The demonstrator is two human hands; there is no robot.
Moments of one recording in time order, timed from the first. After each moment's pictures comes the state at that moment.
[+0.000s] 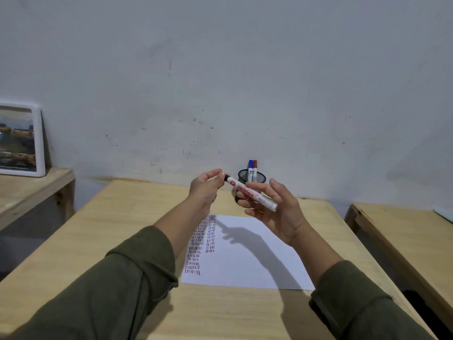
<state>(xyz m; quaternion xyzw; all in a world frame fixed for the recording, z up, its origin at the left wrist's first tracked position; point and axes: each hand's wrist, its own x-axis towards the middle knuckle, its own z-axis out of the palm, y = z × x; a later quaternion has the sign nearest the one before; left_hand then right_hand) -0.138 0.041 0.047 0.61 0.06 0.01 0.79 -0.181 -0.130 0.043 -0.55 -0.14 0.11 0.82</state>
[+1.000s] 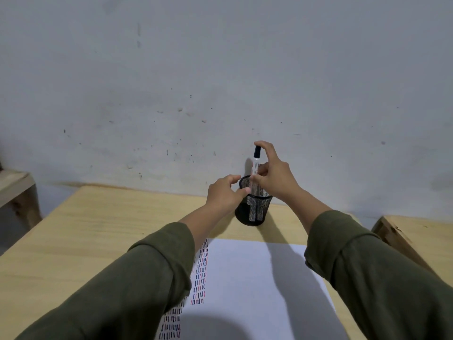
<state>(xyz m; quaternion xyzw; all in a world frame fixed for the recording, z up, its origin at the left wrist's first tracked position) -0.011 -0.002 0.005 0.87 -0.02 0.04 0.50 0.014 -0.145 0.041 -0.91 -0.13 -0.14 0.37</state>
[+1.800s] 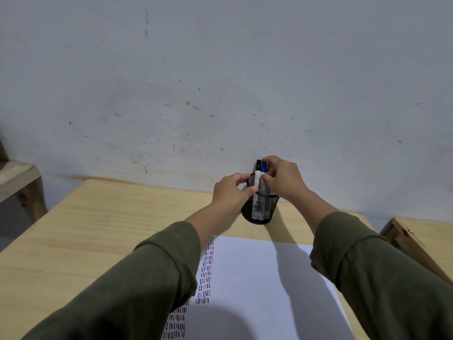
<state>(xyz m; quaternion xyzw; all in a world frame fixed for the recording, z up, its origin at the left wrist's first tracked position) -0.010 -0.003 0.000 0.83 -0.02 0.04 0.56 0.035 -0.149 0.022 -0.95 -0.10 -0.14 0.26</state>
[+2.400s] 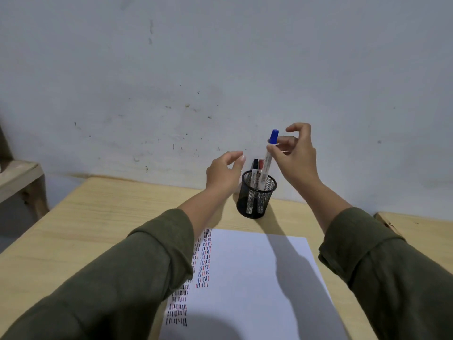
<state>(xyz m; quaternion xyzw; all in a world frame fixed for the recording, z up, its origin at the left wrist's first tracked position) -0.031 0.006 0.042 0.79 -0.01 0.13 0.60 -0.025 -0.146 0.082 -0.81 -0.09 -0.28 0.50</state>
